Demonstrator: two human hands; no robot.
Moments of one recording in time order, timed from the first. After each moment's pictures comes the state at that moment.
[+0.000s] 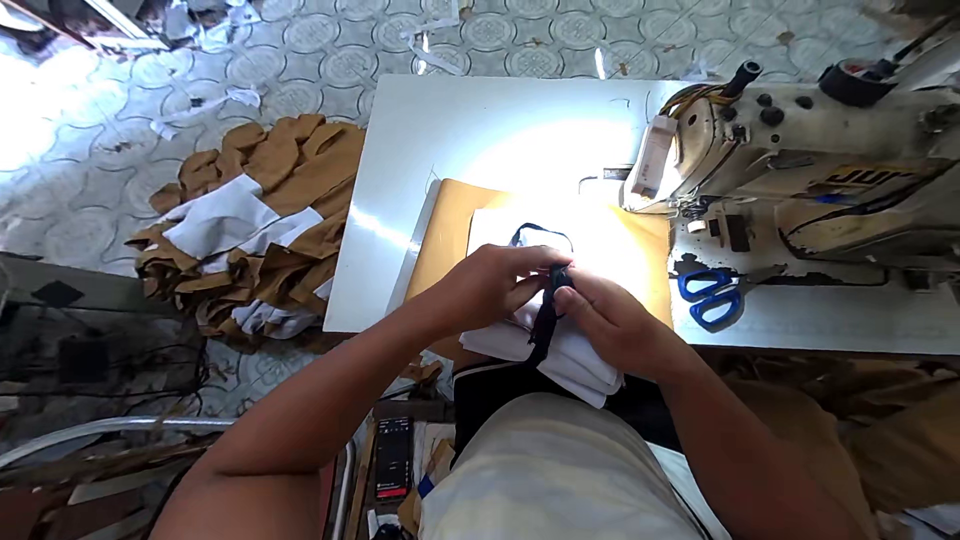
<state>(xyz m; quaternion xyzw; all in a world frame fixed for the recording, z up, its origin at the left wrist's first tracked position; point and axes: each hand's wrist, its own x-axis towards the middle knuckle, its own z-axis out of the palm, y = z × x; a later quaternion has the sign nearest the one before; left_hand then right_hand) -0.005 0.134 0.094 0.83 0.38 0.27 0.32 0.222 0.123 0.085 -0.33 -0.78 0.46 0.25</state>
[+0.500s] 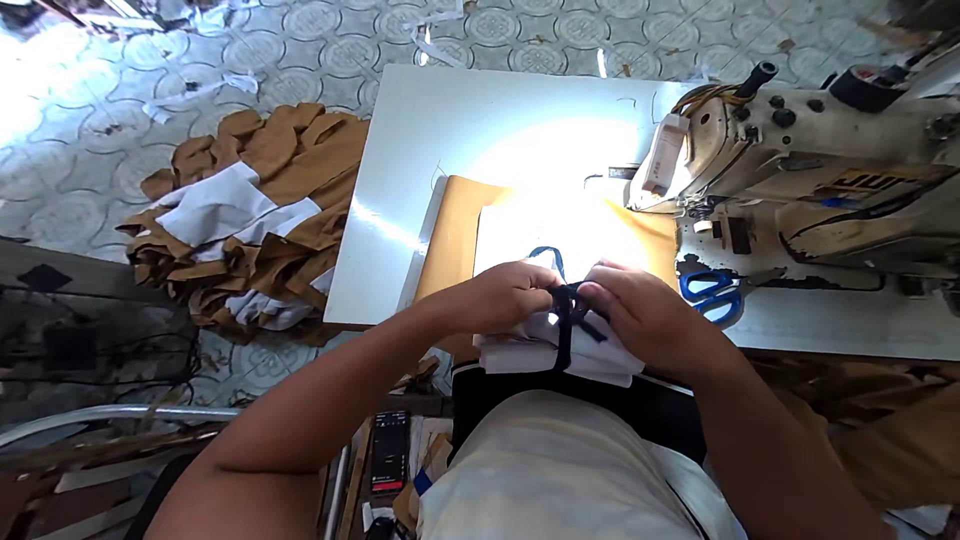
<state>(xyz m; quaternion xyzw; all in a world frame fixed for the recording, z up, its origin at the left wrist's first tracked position) -0.002 0.125 0.103 0.74 0.42 0.14 0.51 0.240 0.126 0.103 -0.39 -0.85 0.30 0.17</state>
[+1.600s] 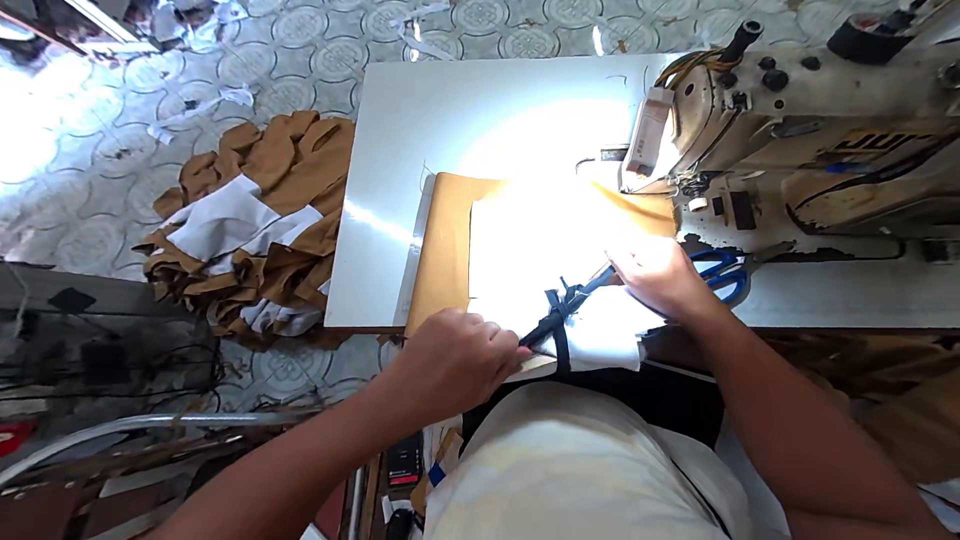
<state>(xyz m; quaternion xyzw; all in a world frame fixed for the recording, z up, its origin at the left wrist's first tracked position) -0.023 0.048 0.083 0.91 0.39 0.11 0.05 0.280 0.166 0.038 -0.55 -0.78 0.22 0.19</state>
